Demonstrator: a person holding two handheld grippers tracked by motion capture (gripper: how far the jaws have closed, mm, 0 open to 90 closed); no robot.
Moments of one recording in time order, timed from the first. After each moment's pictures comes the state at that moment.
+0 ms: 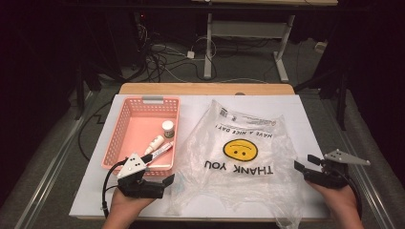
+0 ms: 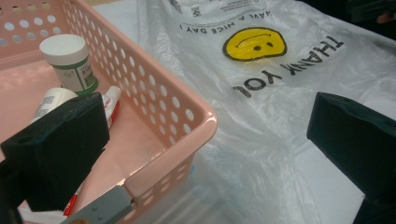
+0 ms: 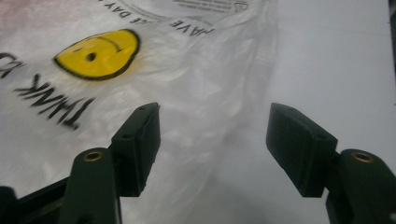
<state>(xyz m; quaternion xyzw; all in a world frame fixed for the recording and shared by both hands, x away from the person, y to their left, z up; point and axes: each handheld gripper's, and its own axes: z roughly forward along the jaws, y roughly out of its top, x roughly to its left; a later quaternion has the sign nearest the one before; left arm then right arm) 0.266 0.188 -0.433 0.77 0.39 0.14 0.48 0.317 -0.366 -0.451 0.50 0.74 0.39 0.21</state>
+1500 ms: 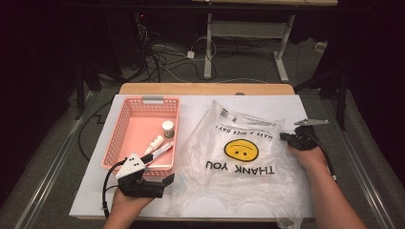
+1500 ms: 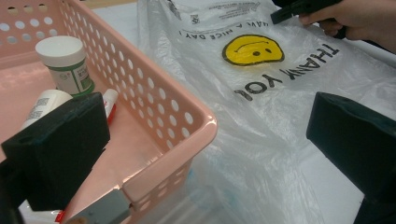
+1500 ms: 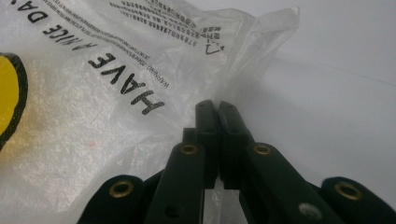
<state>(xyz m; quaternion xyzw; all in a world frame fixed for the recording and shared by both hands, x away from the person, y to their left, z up) 0.267 0.190 -0.438 0.77 0.39 0.13 0.50 0.441 -0.338 -0.476 0.49 0.78 0.35 0.18</state>
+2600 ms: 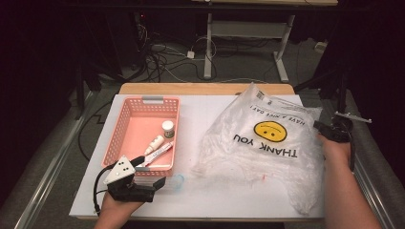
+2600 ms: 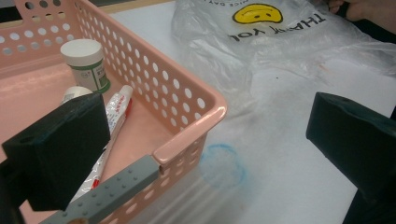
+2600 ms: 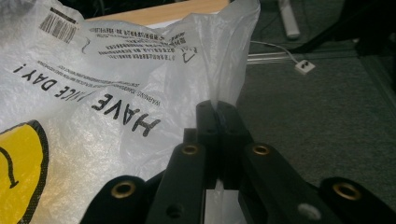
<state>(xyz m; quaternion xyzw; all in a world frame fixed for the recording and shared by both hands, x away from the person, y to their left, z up) 0.256 0.211 -0.435 0.77 0.37 0.15 0.50 0.453 -0.429 -0.460 0.64 0.62 0.38 0.24</state>
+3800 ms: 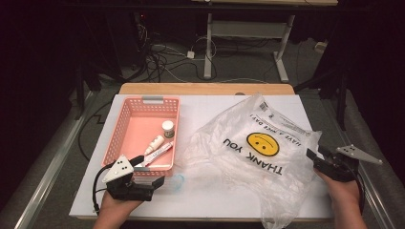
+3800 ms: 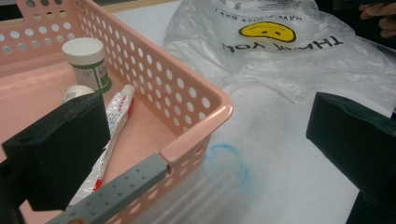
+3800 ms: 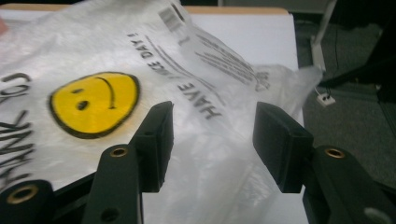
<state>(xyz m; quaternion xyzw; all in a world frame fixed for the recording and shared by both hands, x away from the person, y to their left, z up) 0.259 0.214 -0.438 0.77 0.37 0.14 0.50 0.324 -0.387 -0.448 0.52 0.69 0.42 0.28</state>
